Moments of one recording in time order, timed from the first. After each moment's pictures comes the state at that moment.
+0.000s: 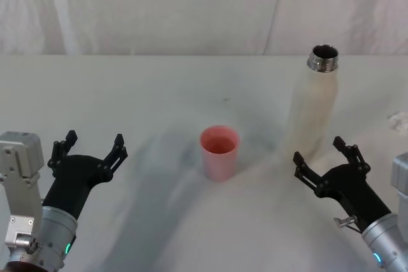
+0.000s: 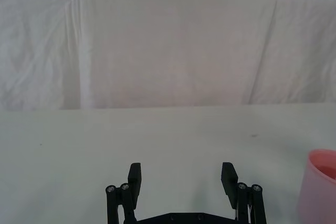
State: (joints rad) left arm 0.27 0.24 0.04 -1.85 -0.25 -0.02 -0.02; right arm -0.10 0.21 -0.21 -1.58 0.19 -0.22 0.27
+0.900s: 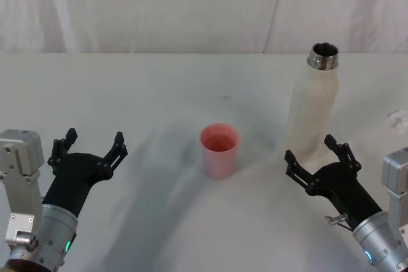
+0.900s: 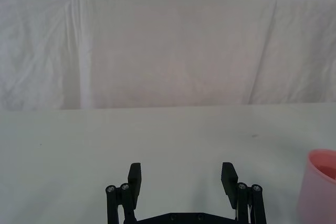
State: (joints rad) left arm 0.27 0.24 0.04 -1.85 -0.25 -0.02 -0.02; right arm -0.09 0.19 -0.23 -1.56 0.19 -0.24 0.27
